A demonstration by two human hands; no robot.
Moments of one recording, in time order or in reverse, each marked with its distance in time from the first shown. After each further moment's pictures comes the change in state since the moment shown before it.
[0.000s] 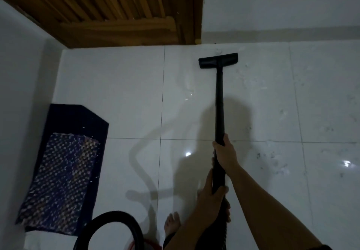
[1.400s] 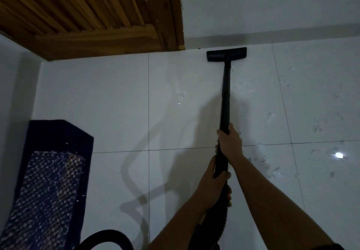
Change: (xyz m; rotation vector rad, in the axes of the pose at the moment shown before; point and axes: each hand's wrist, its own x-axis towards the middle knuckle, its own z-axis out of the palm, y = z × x) left_hand 0.053 0.070 0.033 0.043 -0.118 0.051; right_hand 0.047 -0.055 -0.050 -0.069 0.187 -0.154
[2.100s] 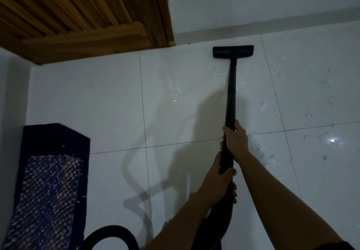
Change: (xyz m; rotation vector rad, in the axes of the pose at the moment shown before) left_hand -0.008 -0.014 0.025 0.048 -0.076 -0.023; right_hand -0.019 0.018 -0.034 0.134 0.070 0.022
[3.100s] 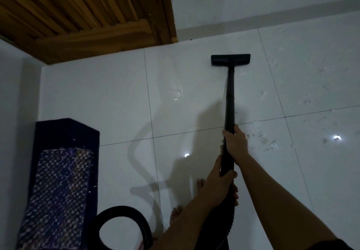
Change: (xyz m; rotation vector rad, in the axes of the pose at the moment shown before) left_hand -0.076 -0.055 -0.003 0.019 0.016 -0.020; right_hand -0.084 0.046 0.006 0.045 0.000 0.037
